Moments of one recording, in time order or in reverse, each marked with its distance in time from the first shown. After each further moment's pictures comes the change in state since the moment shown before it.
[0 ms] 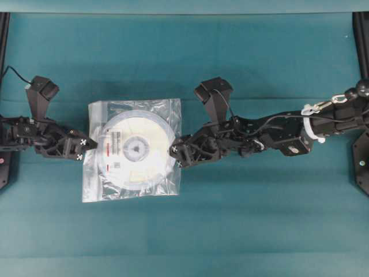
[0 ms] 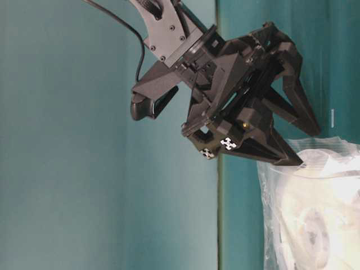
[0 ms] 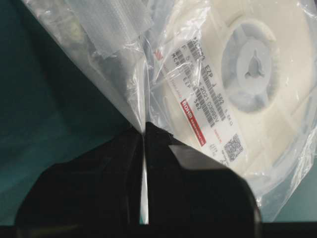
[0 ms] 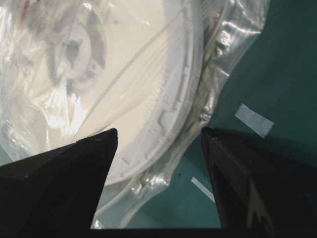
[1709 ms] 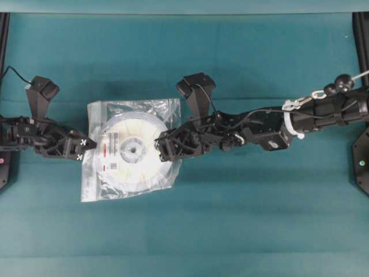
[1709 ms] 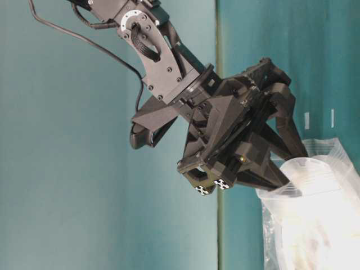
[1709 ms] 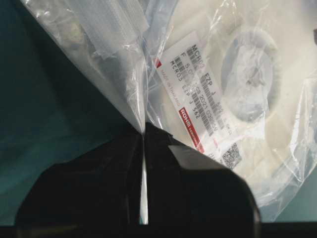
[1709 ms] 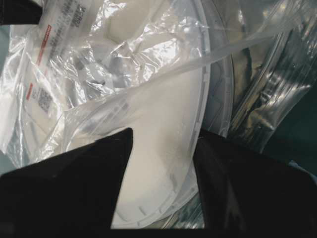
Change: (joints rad) left arm 0.000 -0.003 0.000 0.002 0.006 0.003; right arm -0.018 0.072 -0.126 0.000 0.044 0.002
